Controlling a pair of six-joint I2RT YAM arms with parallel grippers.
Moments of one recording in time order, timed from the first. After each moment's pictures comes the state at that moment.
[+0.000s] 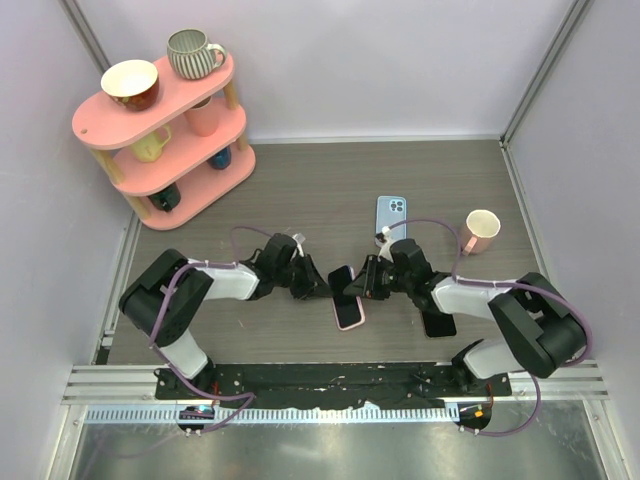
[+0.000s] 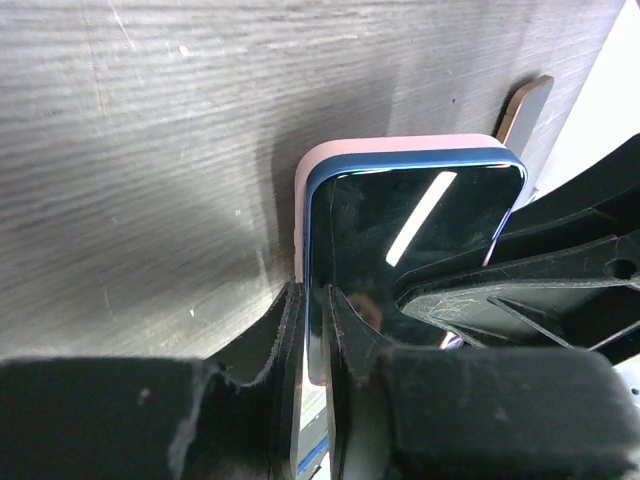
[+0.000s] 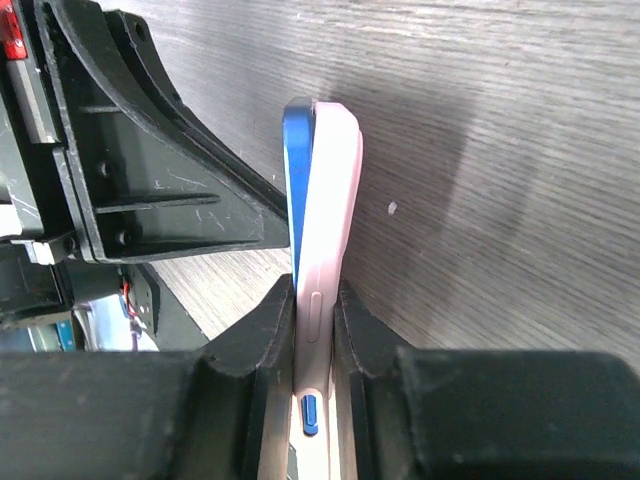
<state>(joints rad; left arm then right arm) -0.67 1.67 0.63 0.29 0.43 -1.08 0.57 1.42 0.43 0.33 -0.44 0.79</state>
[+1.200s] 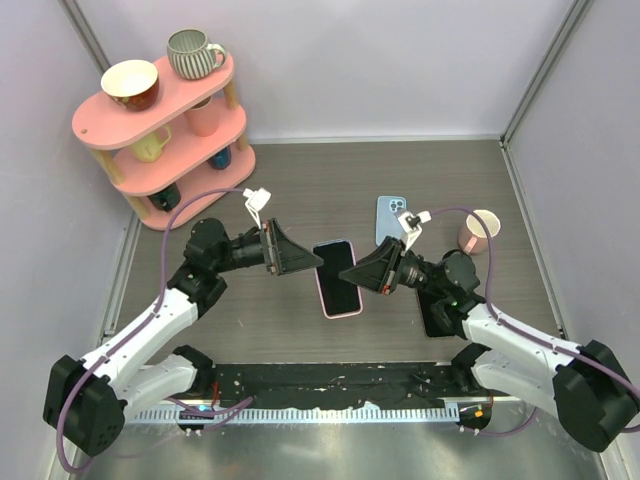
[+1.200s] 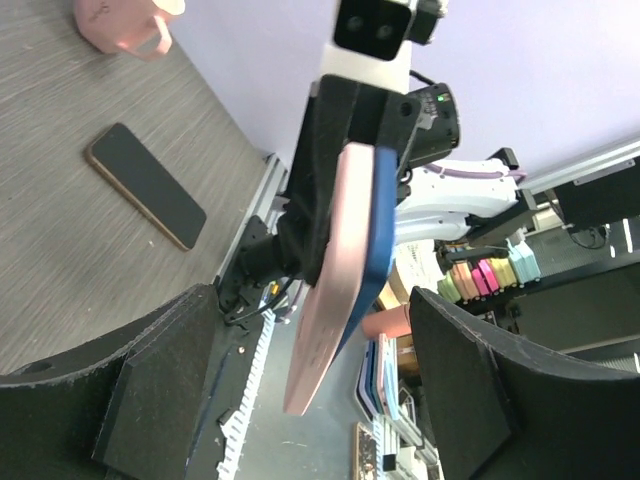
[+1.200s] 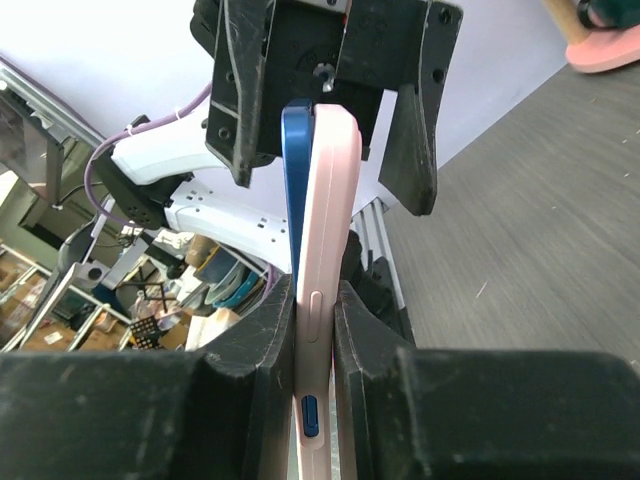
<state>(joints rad) -0.52 0.98 0.64 0.35 0.82 -1.01 0.61 0.95 0.35 0.95 -0.69 1.00</state>
